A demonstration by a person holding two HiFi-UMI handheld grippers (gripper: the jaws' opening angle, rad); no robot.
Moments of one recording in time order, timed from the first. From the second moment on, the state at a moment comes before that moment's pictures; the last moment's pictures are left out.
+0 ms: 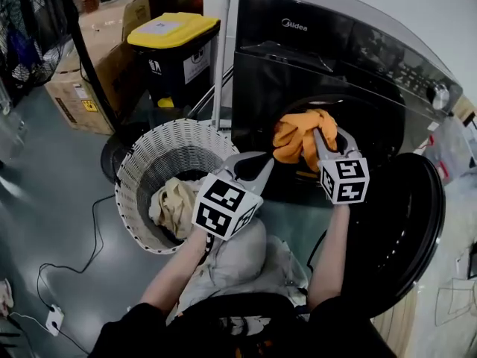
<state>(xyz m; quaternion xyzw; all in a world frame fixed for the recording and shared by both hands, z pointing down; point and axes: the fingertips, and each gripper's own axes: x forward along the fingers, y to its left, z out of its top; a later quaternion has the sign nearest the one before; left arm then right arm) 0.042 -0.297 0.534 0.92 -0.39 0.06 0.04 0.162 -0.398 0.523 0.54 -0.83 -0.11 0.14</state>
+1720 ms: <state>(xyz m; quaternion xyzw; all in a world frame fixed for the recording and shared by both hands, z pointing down) -0.243 -0.213 0.531 0.78 -0.62 0.03 0.04 -0.233 -0.260 0.524 0.14 -0.98 -0.11 0.12</state>
